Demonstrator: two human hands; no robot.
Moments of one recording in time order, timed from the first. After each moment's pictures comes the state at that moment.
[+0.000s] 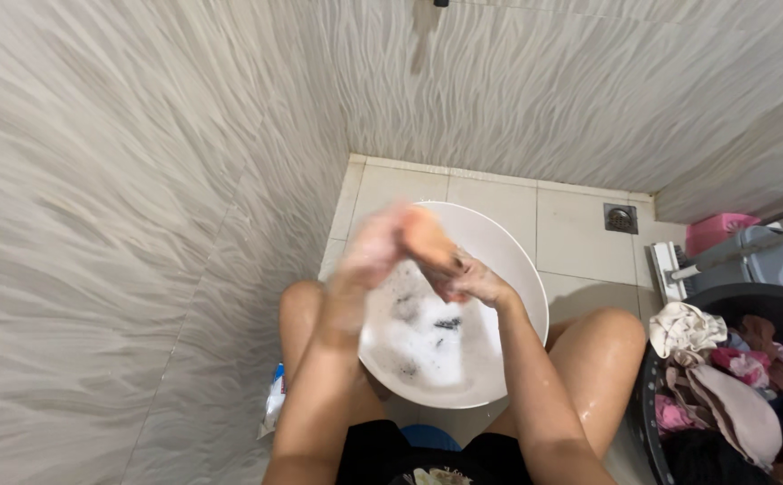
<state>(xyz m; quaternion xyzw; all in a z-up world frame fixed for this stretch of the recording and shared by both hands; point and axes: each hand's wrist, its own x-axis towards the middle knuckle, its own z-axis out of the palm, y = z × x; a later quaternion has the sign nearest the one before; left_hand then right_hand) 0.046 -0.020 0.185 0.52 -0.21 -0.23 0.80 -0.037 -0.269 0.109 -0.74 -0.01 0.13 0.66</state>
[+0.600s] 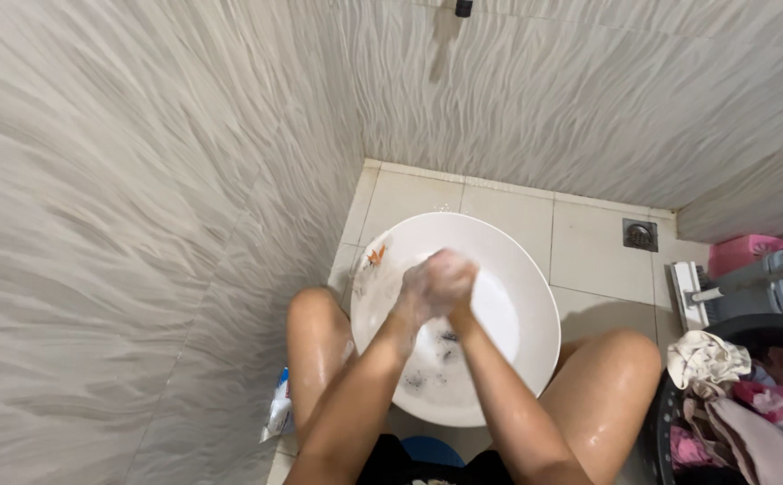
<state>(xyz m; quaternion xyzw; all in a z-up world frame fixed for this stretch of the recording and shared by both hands) 0.013 -0.094 0.088 0.86 -0.17 -0.09 0.47 0.004 -0.194 0.034 -0.77 -0.02 -0.34 0.55</state>
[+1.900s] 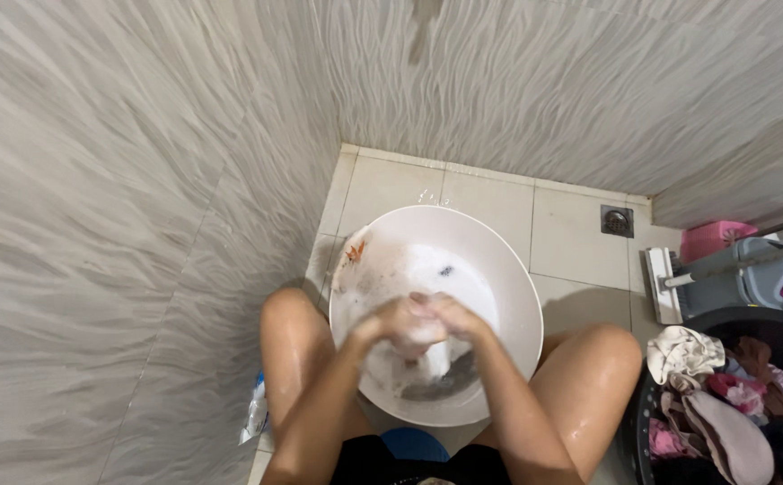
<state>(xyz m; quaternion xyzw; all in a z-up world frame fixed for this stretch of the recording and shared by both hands) 0.007 -0.033 0.023 0.75 -0.26 -0.45 0.41 -0.045 -0.274 -0.026 -0.65 0.09 0.31 0.69</state>
